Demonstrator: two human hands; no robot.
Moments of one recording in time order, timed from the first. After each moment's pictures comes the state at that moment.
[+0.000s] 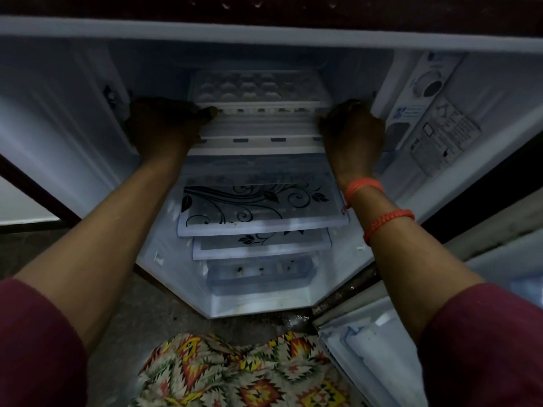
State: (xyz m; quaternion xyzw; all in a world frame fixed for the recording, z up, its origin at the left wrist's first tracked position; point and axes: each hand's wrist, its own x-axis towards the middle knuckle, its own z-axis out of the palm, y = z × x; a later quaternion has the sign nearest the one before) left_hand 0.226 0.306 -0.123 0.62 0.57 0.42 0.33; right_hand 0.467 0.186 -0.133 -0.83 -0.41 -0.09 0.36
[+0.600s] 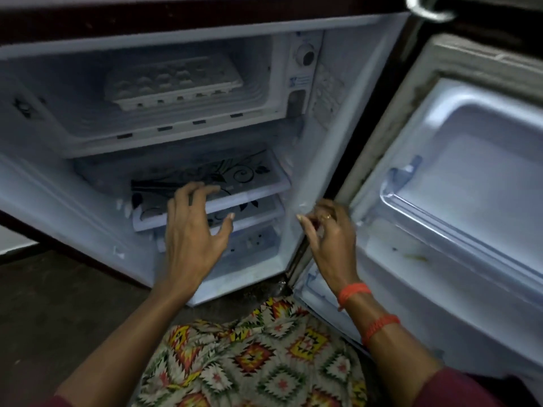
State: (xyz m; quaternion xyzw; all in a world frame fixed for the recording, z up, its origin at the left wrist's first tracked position) left_hand 0.232 0.095 -0.183 0.86 0.38 0.28 0.19; right_hand 0.411 -0.060 -0.214 -0.82 -0.39 -0.05 0.41
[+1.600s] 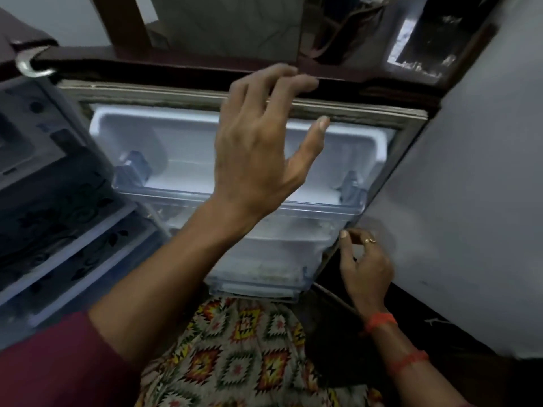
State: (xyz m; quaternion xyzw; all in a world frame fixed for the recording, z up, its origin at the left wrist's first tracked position) left_hand 0.431 -0.260 0.044 0.88 -0.07 0.42 0.22; right_hand 0.434 -0.467 -0.158 -0.89 -0.03 -0.25 0.39
